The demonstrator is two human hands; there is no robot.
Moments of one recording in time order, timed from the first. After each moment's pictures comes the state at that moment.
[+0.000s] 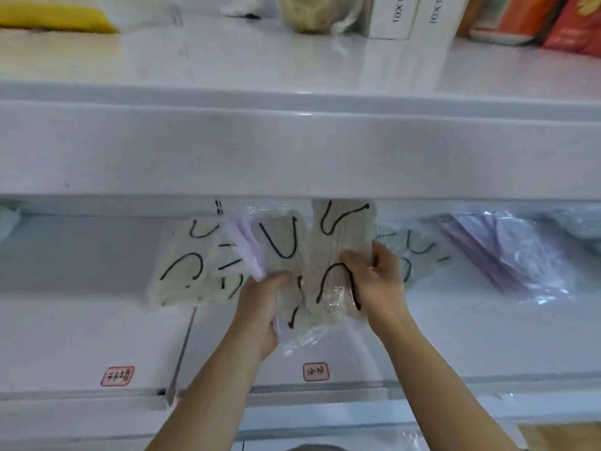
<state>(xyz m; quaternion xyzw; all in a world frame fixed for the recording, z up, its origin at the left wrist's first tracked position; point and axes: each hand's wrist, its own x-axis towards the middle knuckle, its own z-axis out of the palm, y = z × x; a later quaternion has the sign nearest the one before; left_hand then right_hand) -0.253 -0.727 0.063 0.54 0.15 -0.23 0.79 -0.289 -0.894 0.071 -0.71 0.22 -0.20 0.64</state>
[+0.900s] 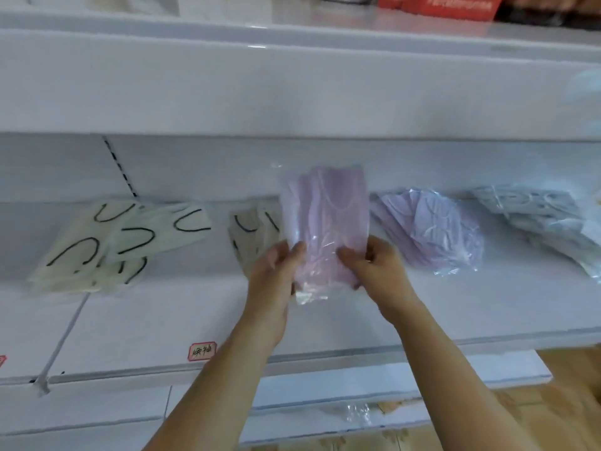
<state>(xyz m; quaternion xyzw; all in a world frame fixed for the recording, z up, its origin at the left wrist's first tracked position) -0.326 -0.894 0.070 0.57 0.05 -0.18 0.80 -0.367 -1.059 0.063 -0.79 0.21 -0.12 0.56</state>
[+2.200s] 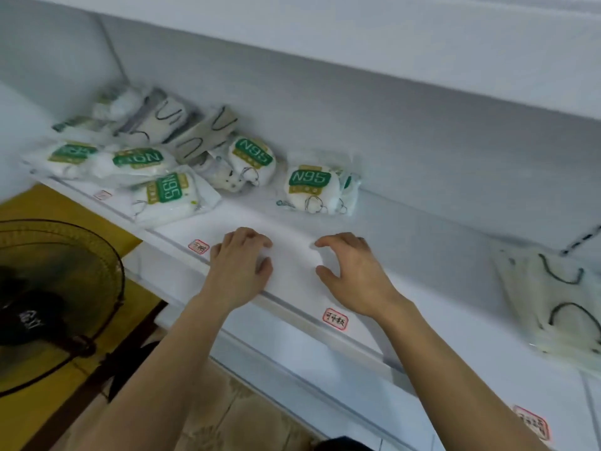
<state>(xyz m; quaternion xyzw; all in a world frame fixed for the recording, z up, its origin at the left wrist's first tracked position) -0.144 -0.119 0.002 0.98 0.01 0.09 0.19 -0.118 -0.356 0.032 -0.94 -0.22 0.01 0.27</state>
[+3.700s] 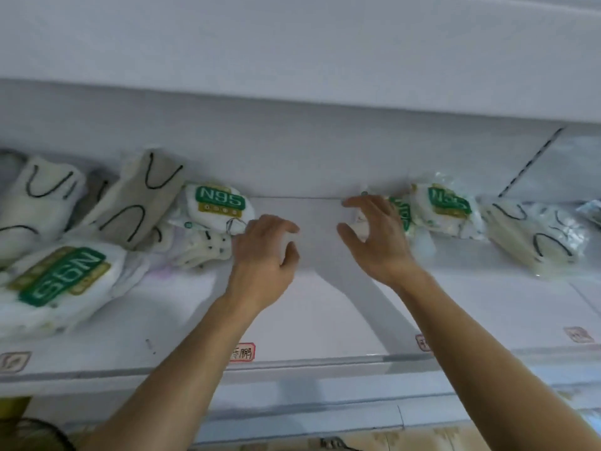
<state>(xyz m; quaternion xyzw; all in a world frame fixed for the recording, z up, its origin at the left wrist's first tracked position) 0.011 -0.052 0.023 0.87 -0.29 0.15 0.36 -0.042 -0.270 0.050 -0.93 0.05 -0.25 0.26</state>
